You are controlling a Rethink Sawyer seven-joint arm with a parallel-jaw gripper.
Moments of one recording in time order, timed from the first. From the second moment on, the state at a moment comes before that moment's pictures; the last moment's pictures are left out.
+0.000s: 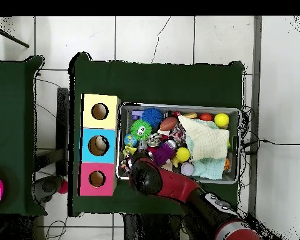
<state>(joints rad) -0.47 -0.55 0.26 2.10 -0.01 -0.08 1.00</state>
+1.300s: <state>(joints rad) -0.41 -0.47 0.17 1.98 -0.03 -0.09 1.00</state>
